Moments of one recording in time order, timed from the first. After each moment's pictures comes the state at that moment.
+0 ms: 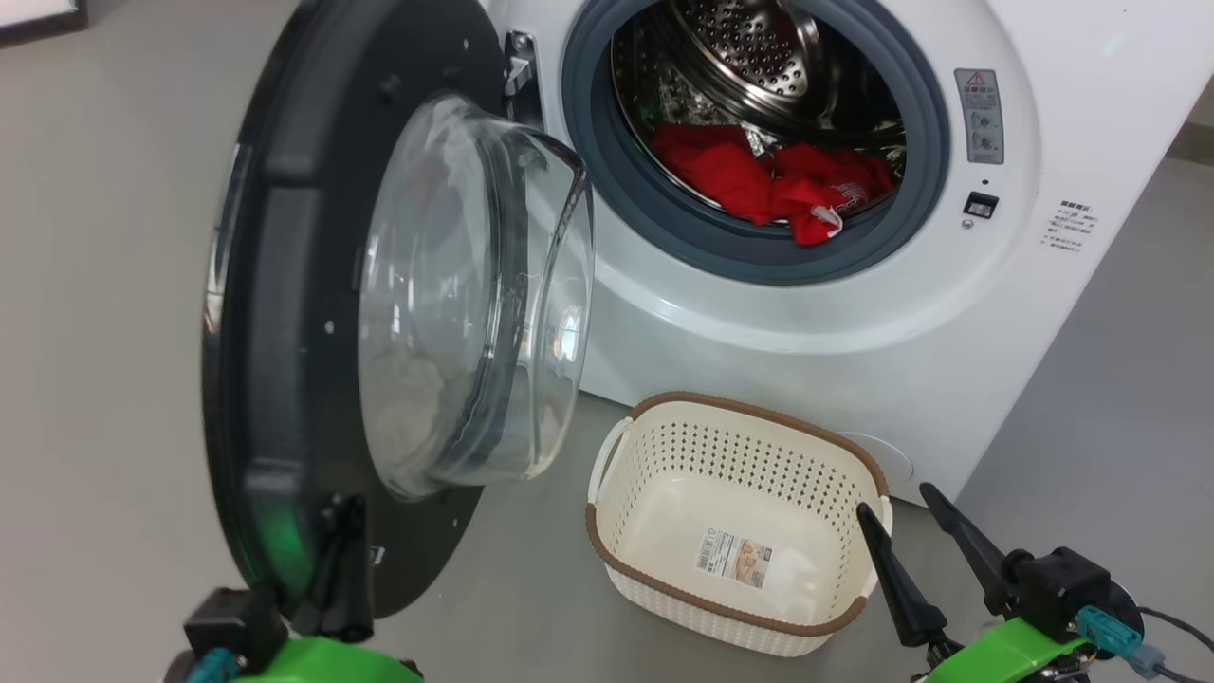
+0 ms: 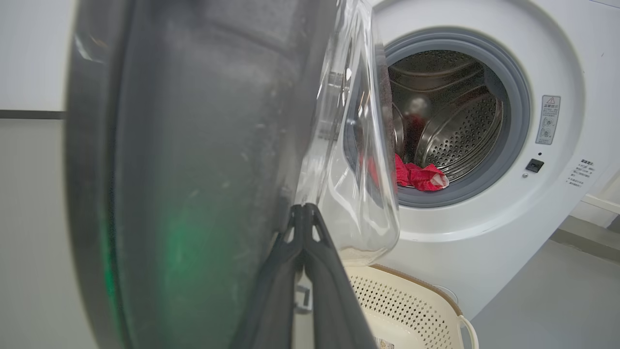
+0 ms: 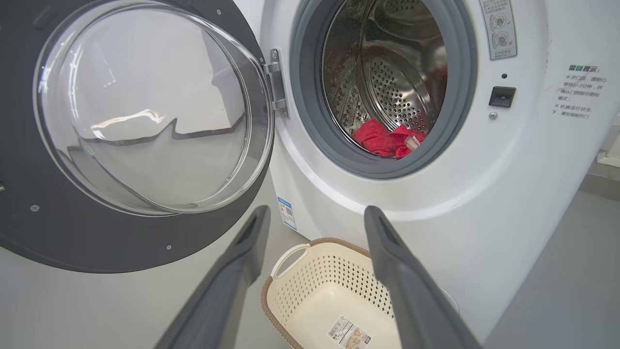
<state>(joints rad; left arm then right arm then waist) -0.08 0.16 -0.36 0.17 -0.53 0.15 -0.25 -0.03 -0.19 0.16 0.19 0.28 0.13 -0.25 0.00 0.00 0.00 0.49</state>
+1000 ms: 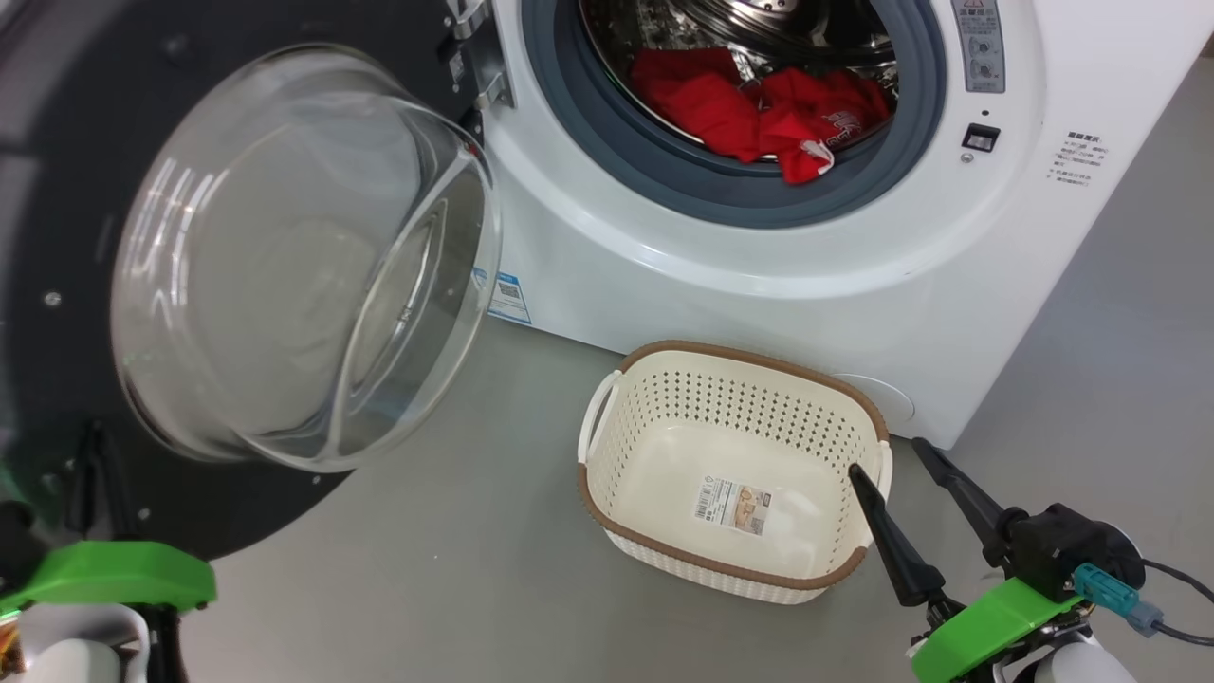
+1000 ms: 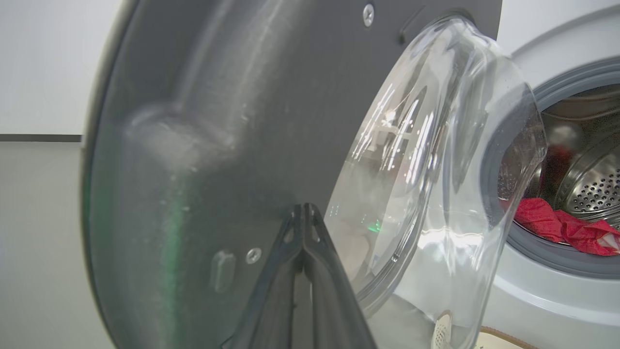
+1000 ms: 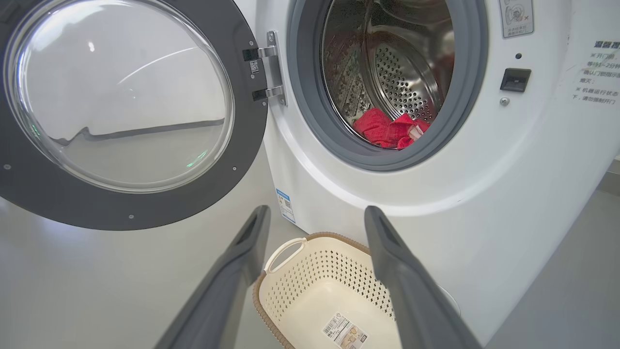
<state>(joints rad) -0.28 0.19 0.02 0.41 -0.45 0.07 -0.25 -0.12 -0.25 0.21 0.19 0.28 0.13 -0.25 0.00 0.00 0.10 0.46</state>
